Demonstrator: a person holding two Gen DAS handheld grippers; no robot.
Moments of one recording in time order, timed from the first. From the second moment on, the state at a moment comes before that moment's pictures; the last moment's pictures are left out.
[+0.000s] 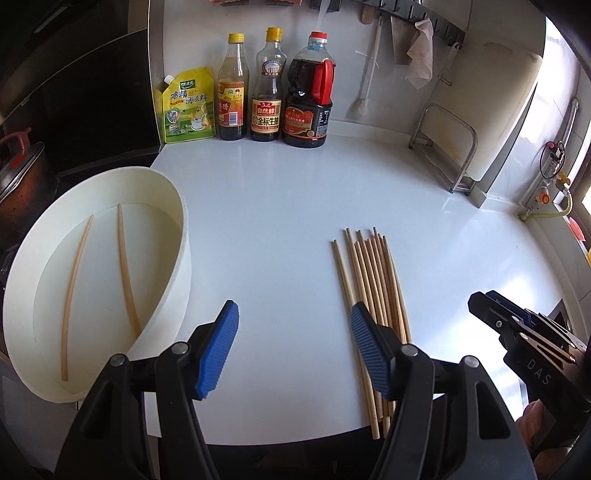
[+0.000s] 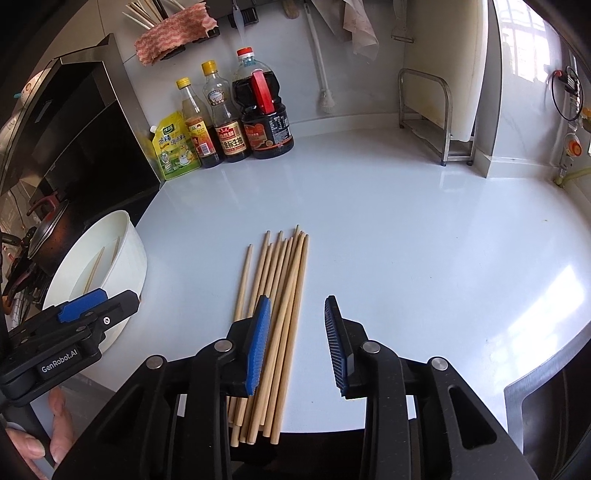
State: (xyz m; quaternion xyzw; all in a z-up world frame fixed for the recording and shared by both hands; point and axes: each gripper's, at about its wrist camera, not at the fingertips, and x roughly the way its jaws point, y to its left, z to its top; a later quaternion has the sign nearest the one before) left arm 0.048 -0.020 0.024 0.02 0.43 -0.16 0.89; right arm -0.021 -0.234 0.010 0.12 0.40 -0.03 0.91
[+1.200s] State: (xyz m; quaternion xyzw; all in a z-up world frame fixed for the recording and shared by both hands) left arm 0.055 -0.072 -0.033 0.05 0.49 -0.16 0.86; right arm -0.013 -0.256 -0.043 0.12 0.45 -0.05 0.88
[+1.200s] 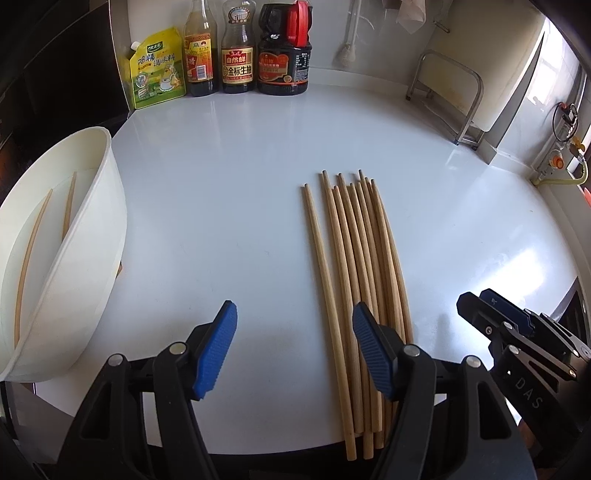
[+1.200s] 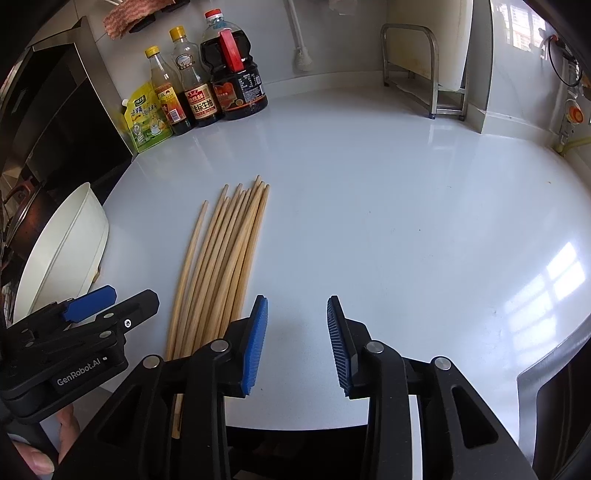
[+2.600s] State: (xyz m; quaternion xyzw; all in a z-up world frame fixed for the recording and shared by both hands) left arm 0.063 -0.056 -0.055 0.03 0.50 -0.13 0.85; right arm 0.009 -0.227 -0.065 0.06 0.49 -0.03 0.87
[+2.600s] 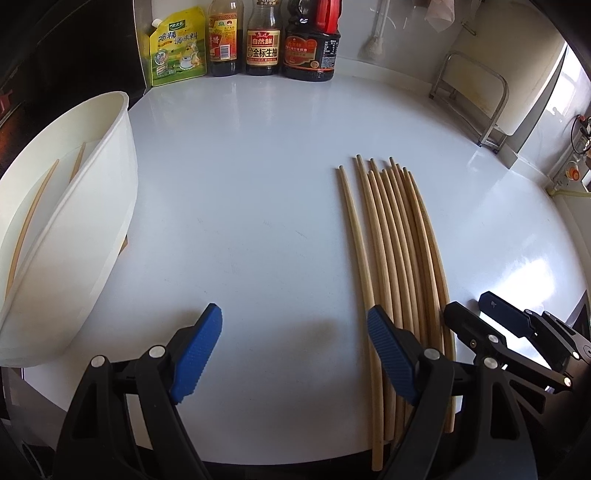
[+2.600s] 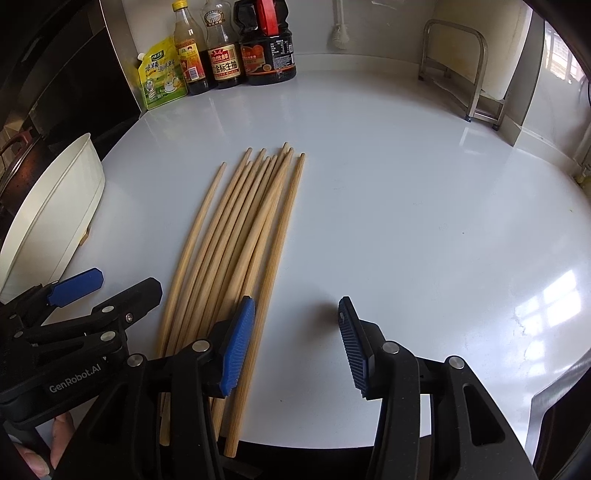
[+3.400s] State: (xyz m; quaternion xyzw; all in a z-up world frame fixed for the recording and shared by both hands) left arm 0.061 -0.070 -0.061 0.04 0.51 -0.13 0.85; right arm 0.000 -0.252 -0.063 0.07 0.48 -0.04 0.87
